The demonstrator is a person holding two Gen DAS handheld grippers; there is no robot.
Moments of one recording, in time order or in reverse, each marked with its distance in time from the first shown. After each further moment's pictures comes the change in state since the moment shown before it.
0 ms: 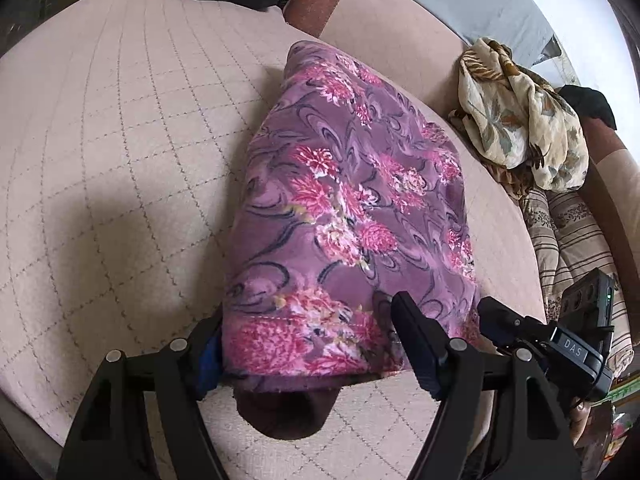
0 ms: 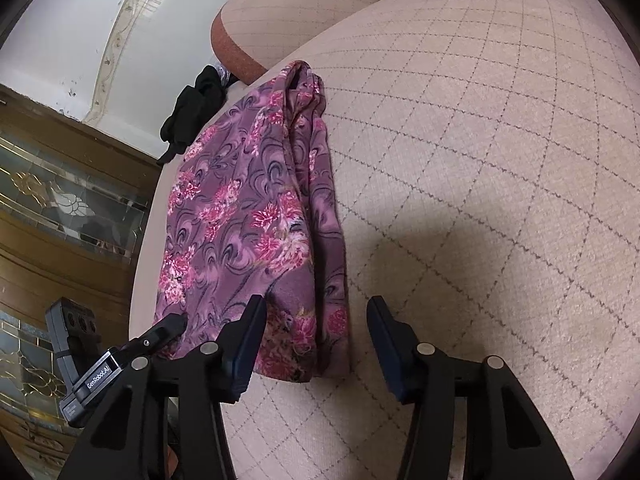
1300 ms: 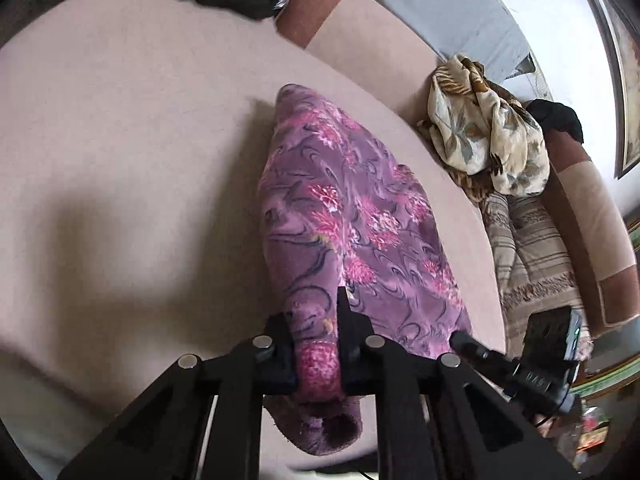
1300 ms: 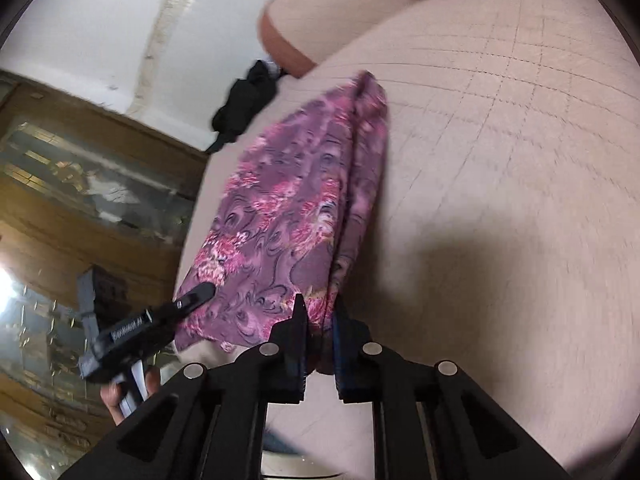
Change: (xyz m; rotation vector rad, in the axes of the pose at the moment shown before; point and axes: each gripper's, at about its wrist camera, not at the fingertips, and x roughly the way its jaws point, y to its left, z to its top) left arm -0.071 0.029 -0.013 -0.042 0.045 -0.129; right arm -0.044 0.040 -0.057 -0.034 0.010 0.149
